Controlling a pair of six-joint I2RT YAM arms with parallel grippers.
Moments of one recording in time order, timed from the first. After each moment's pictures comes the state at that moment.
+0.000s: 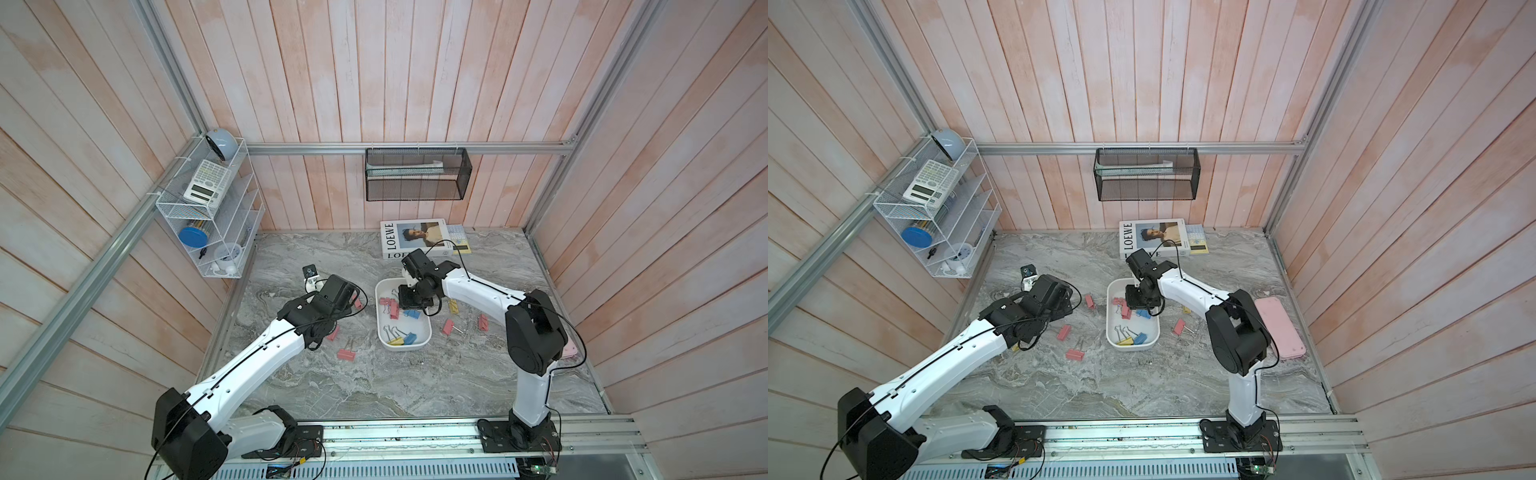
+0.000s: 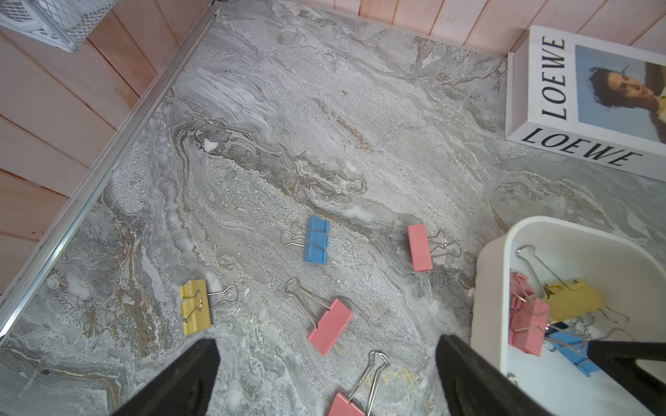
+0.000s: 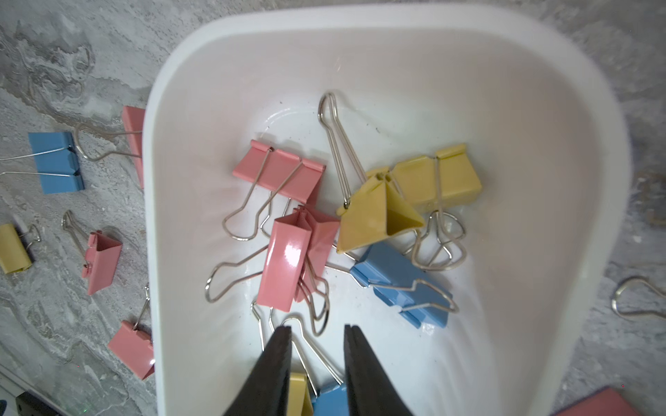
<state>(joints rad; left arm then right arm) -0.62 1.22 1.06 -0.85 -0.58 -0.78 0.66 1.93 1.49 -0.73 -0.15 0.52</state>
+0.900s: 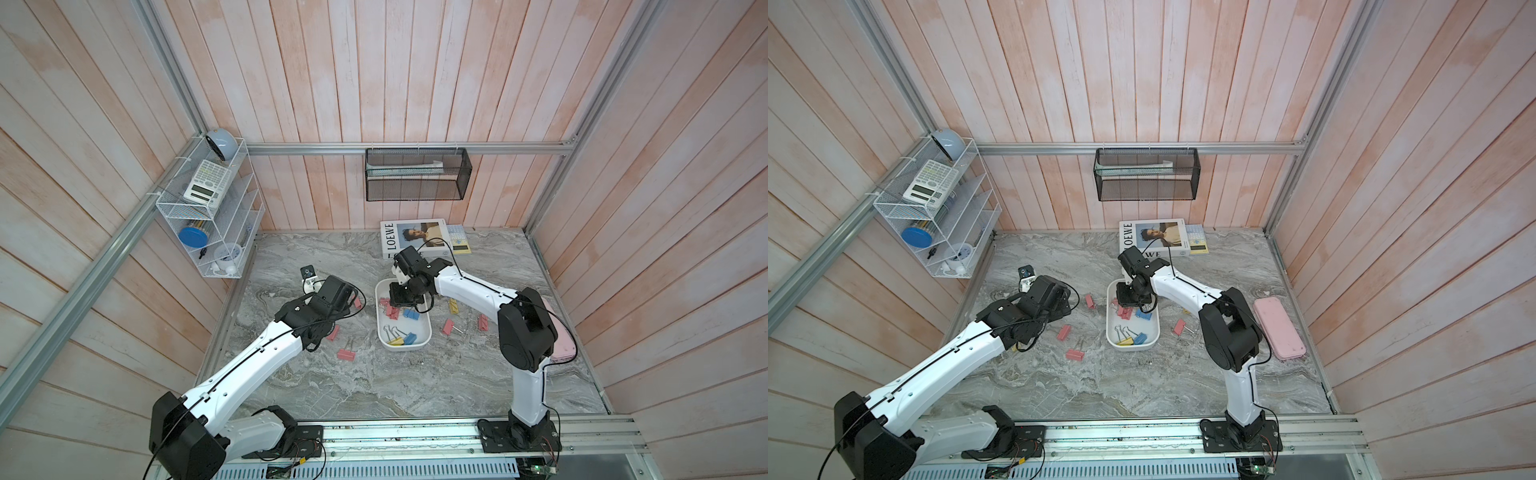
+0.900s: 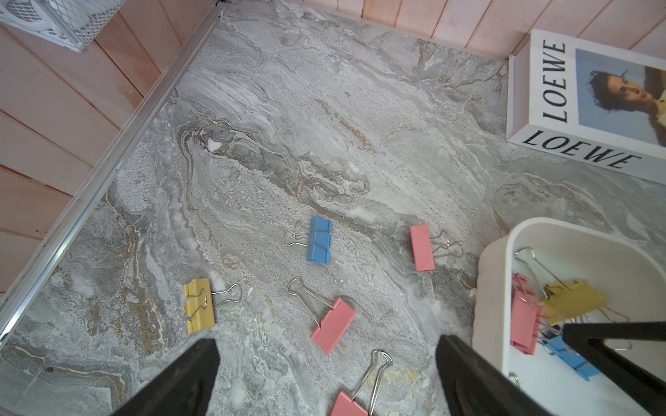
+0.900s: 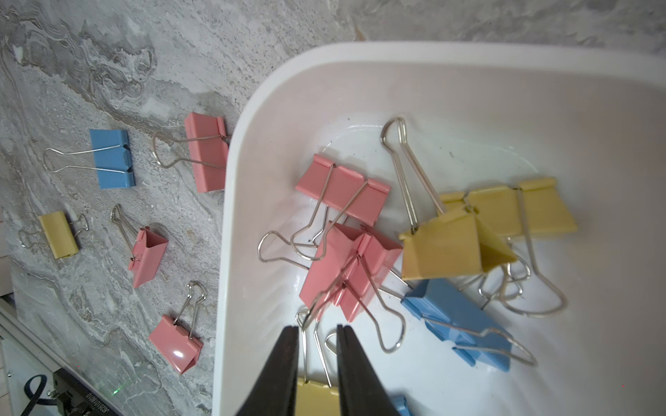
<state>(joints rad) -0.61 1.20 1.05 -0.85 -0.58 -0.78 0.69 1.99 1.58 -0.73 -0.21 0.52</state>
